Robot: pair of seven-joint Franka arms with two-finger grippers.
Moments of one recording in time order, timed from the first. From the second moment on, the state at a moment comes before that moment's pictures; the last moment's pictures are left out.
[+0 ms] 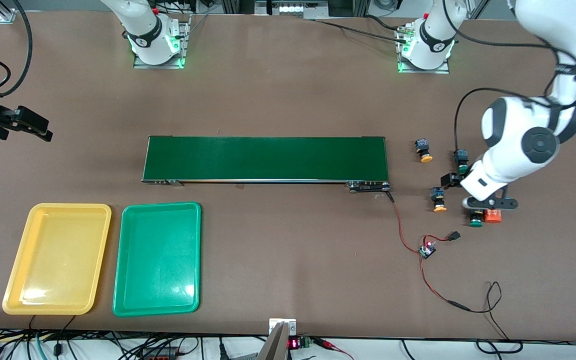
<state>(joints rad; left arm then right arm) -0.09 0.35 0.06 -2.07 0.03 2.41 -0.02 -0.04 0.06 0.03 -1.56 -0.01 1.64 0.02</state>
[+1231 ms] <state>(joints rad) -0.07 0.42 0.01 -2.04 0.03 2.43 -0.07 -0.04 0.07 0.03 -1.56 -0.01 1.64 0.02</state>
